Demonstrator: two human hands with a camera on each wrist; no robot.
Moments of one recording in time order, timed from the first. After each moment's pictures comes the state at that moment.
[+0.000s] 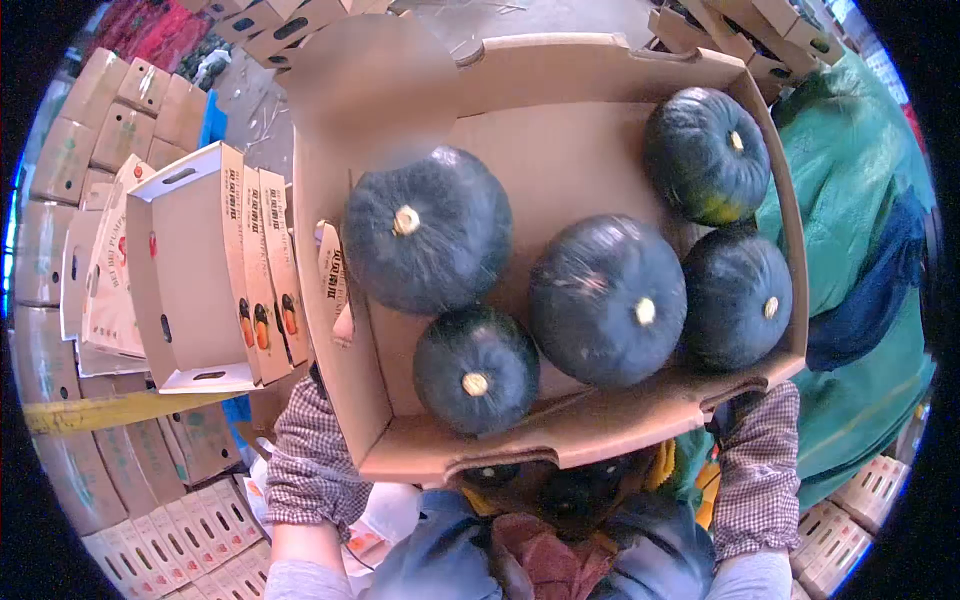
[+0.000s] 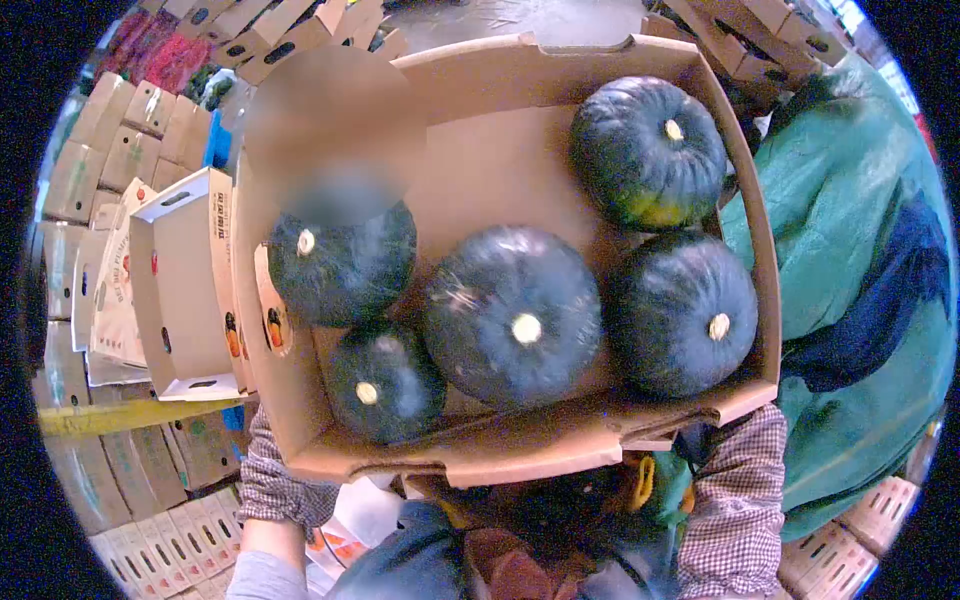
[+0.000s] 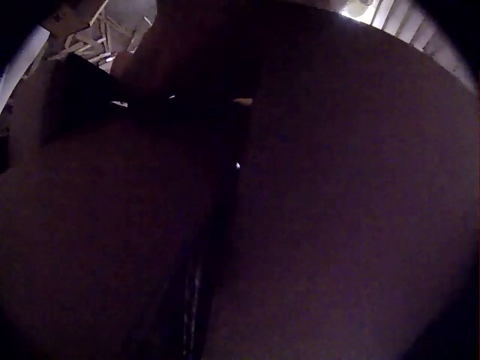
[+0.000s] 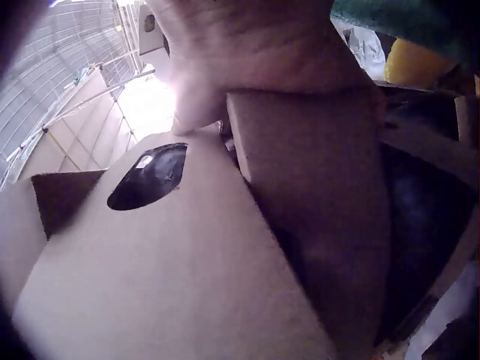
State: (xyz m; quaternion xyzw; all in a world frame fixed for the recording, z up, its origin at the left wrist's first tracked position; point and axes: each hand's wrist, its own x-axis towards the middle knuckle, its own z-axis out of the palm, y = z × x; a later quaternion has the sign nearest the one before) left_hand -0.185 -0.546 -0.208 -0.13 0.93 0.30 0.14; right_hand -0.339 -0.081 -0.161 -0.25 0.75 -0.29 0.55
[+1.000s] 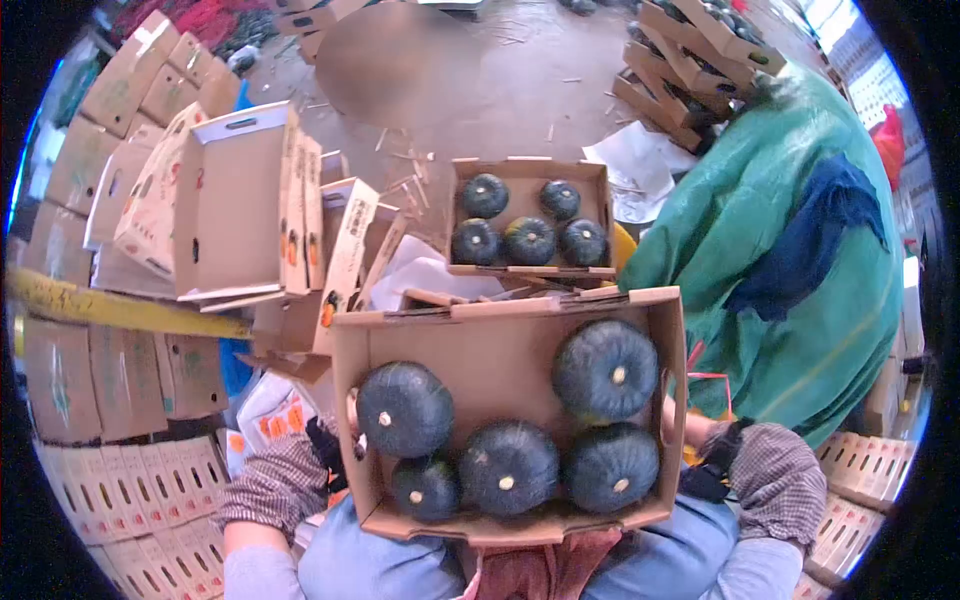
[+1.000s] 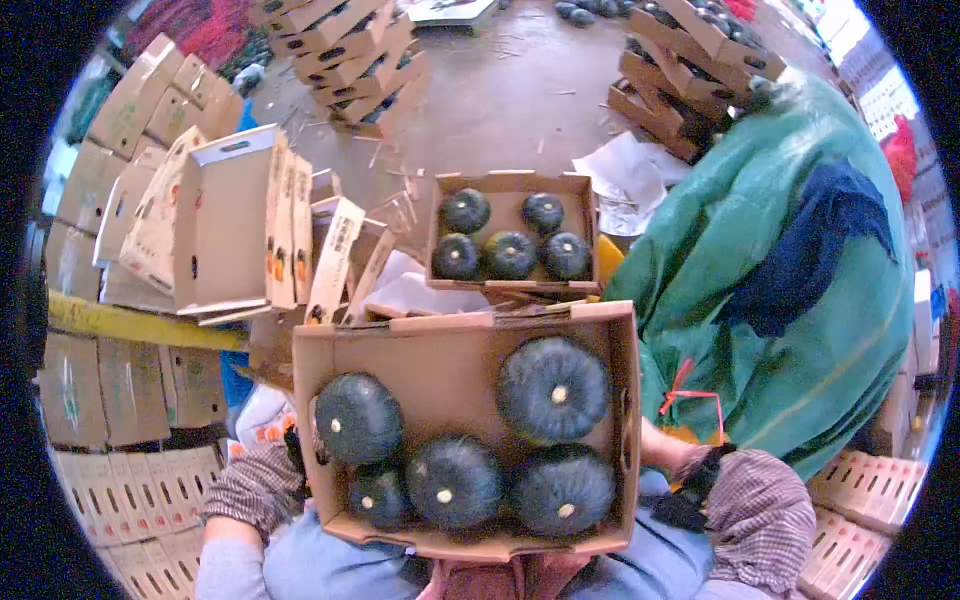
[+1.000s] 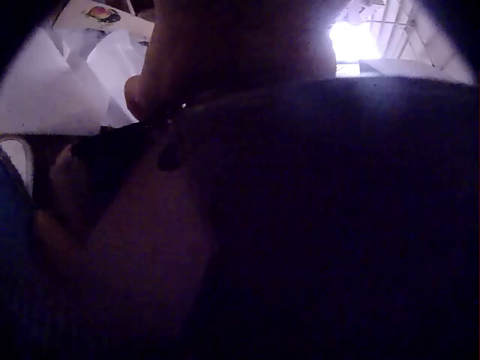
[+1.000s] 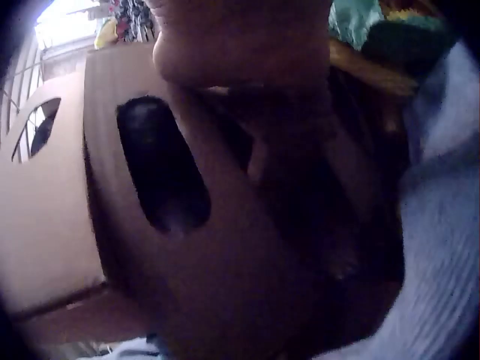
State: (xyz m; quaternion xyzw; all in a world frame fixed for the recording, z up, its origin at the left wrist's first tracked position) left_hand 0.013 -0.474 -0.136 -0.07 0.89 0.34 0.29; right_hand -0.181 -0.023 -0.105 -0.28 0.71 -0.25 0.60
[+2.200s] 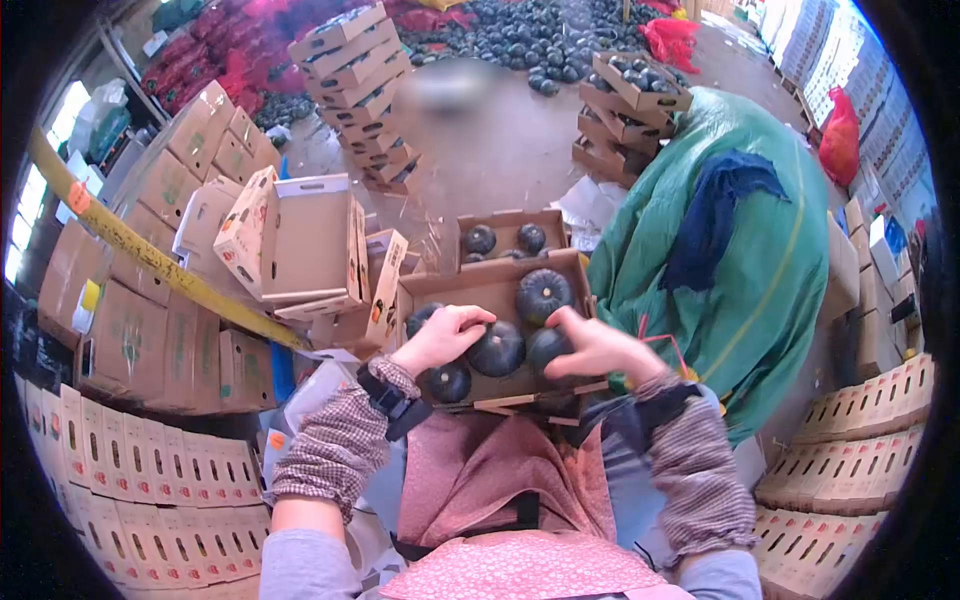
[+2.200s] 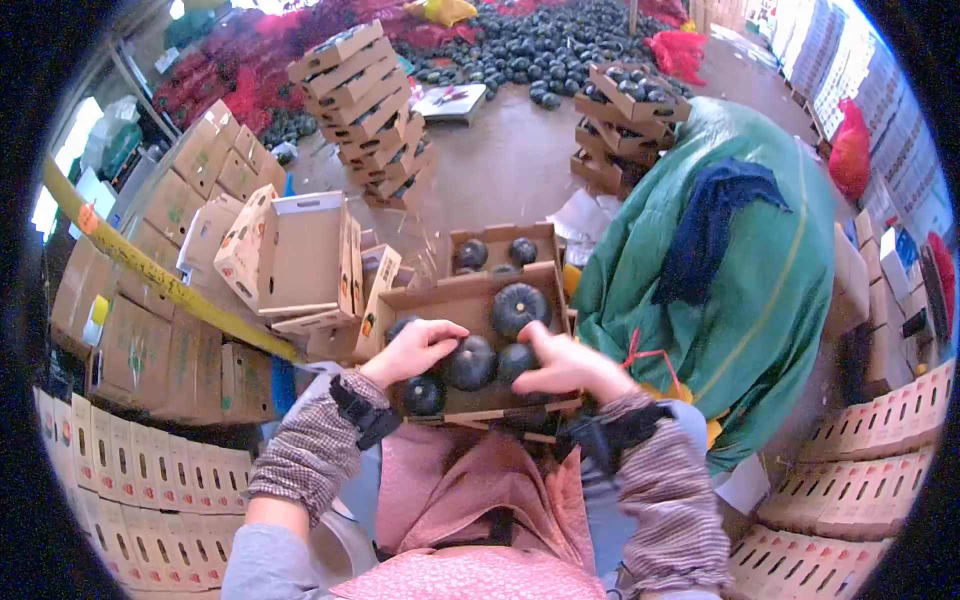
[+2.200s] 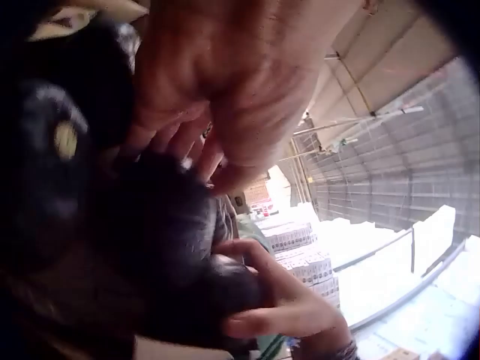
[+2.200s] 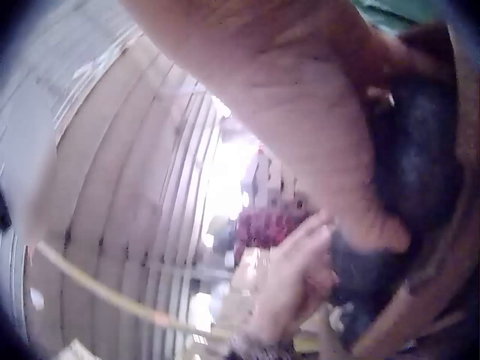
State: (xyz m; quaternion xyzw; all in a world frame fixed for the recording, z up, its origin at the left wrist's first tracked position) left_hand -0.019 -0.337 -0.007 0.03 0.84 0.54 0.07; right_hand -0.107 -0.064 0.031 -0.37 0.83 -0.29 0.30
